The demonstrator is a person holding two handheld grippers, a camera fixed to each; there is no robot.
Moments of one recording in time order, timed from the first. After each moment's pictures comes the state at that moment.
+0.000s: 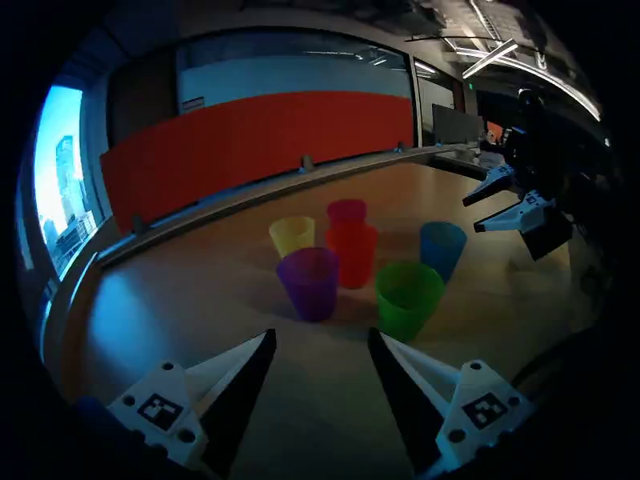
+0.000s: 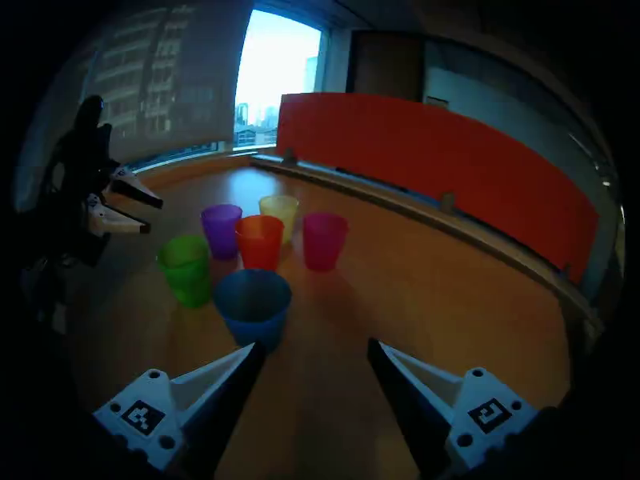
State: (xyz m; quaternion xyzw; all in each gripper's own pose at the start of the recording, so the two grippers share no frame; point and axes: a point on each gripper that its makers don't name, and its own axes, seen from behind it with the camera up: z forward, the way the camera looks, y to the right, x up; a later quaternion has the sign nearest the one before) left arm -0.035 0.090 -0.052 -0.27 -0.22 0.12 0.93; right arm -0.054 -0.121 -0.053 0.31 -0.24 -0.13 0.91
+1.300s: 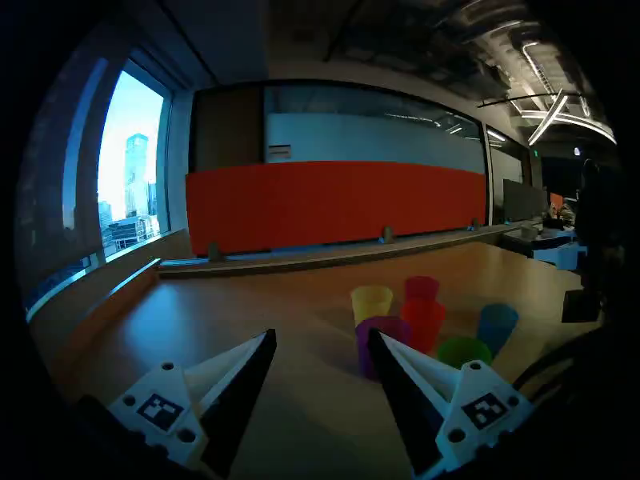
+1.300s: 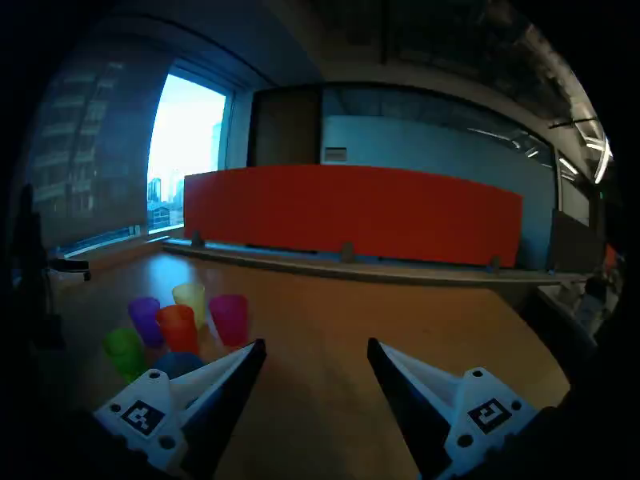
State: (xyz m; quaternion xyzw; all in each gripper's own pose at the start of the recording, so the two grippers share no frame) left arm 0.025 0.034 -0.024 -0.11 -0.08 0.03 0.99; right arm 0.022 -0.063 -0.006 0.13 -0.10 -0.03 0.99
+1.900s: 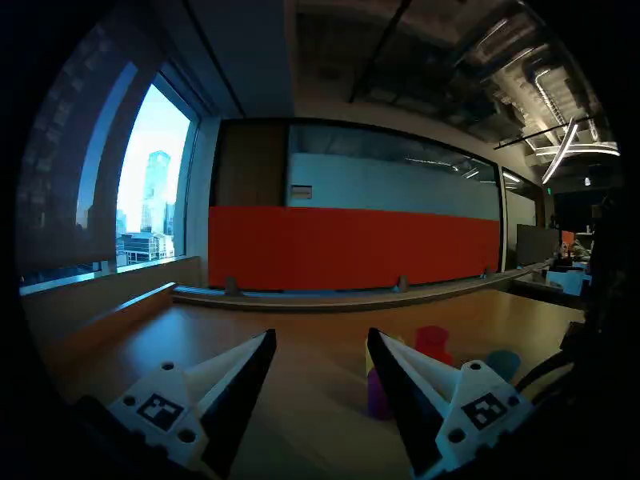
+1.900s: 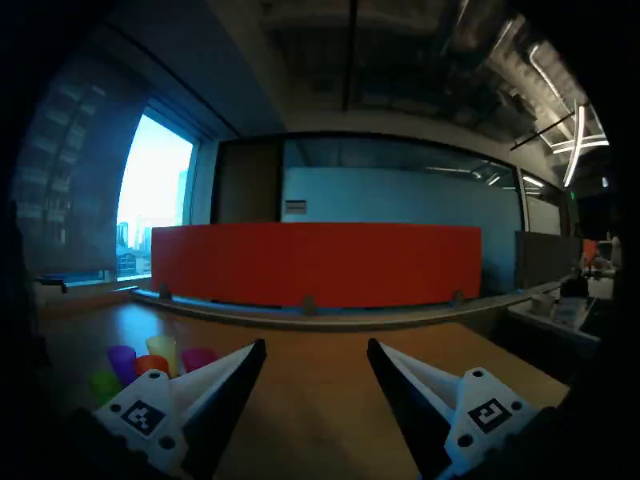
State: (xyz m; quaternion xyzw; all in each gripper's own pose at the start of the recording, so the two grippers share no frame) left arm 0.072 0.019 -0.024 -0.08 0.00 -0.02 1.00; right arm 0.078 -0.033 -0.006 0.05 0.02 -0.01 1.00
